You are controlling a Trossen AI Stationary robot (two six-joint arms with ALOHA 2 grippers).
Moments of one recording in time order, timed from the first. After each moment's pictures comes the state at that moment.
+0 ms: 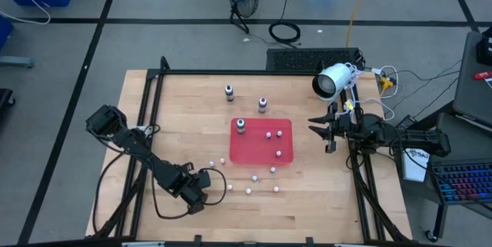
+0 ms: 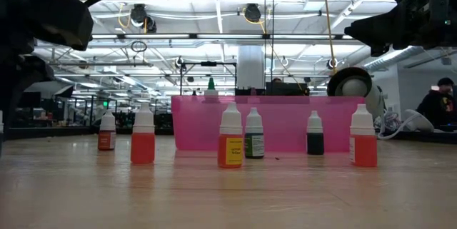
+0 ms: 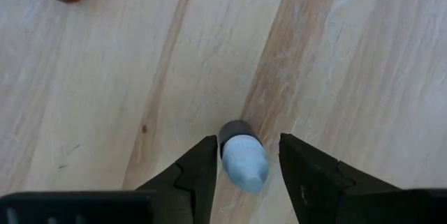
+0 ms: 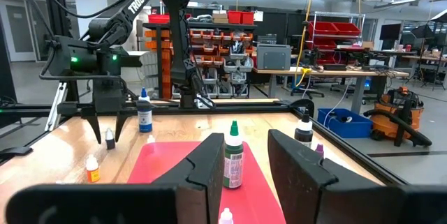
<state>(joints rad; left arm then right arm) -0.65 1.68 0.95 -0.63 -0.08 -0.99 -0.09 0.09 0.01 0.19 0.05 -0.03</state>
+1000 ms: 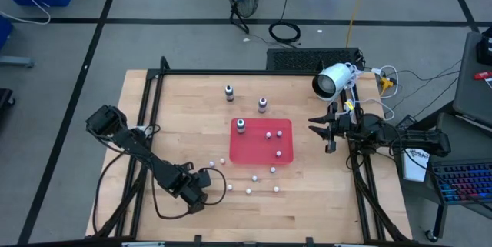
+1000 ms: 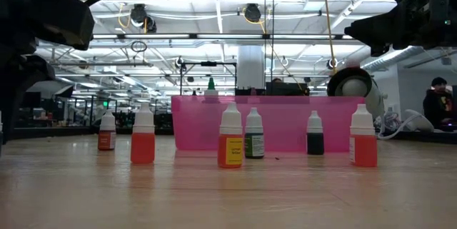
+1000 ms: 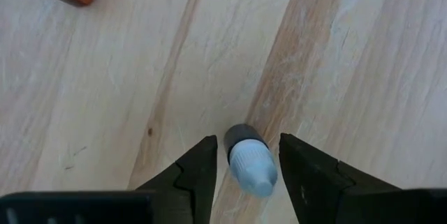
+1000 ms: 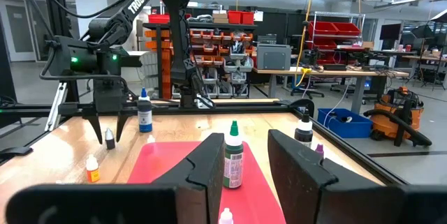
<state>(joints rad) -0.65 1.68 0.95 -0.63 -0.10 -1.00 -0.09 0.09 0.01 0.19 0.05 -0.03</state>
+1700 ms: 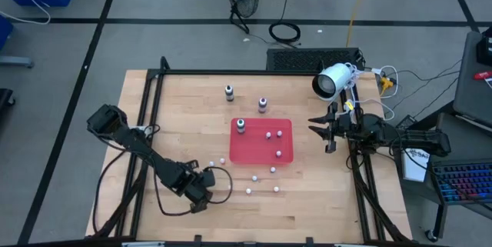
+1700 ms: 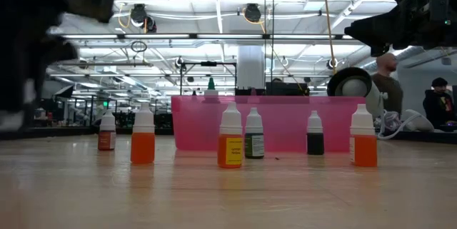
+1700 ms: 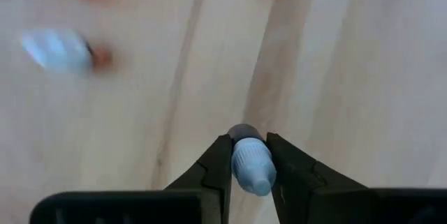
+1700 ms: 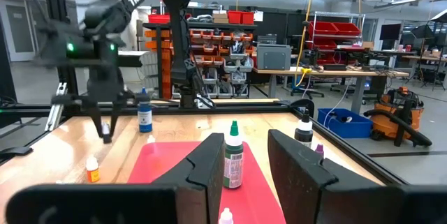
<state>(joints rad) -0.60 1.68 1.07 -0.72 -0.11 -0.85 -0.09 0.09 0.01 0.19 0.05 -0.03</state>
